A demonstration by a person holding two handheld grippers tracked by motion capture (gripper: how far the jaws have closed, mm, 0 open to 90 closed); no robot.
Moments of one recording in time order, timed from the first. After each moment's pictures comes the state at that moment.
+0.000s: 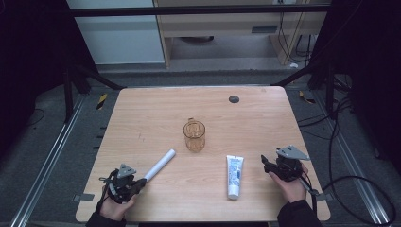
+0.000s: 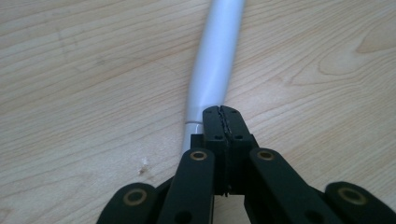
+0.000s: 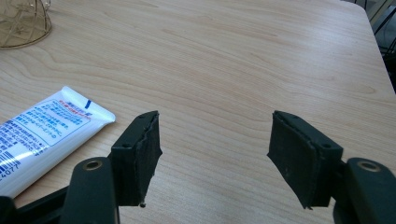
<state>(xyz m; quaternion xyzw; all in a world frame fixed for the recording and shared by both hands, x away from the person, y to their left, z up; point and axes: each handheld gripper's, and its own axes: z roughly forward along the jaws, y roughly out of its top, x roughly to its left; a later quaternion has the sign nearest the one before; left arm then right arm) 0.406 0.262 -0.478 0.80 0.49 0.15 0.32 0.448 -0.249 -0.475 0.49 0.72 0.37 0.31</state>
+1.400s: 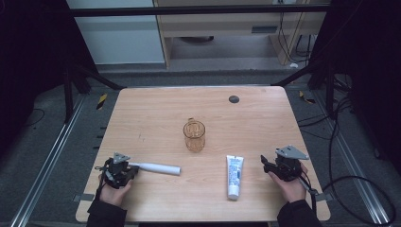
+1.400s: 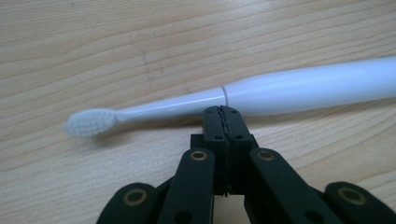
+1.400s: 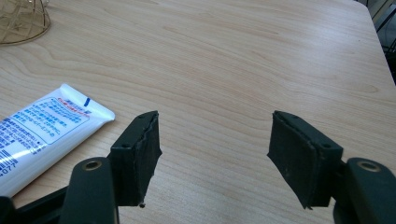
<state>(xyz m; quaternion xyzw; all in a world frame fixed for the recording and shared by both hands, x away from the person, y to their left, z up) 0.450 0.283 -0.488 0.77 0.54 0.19 0.30 0.449 -0.248 -0.477 0.49 0.73 0.37 0.31</state>
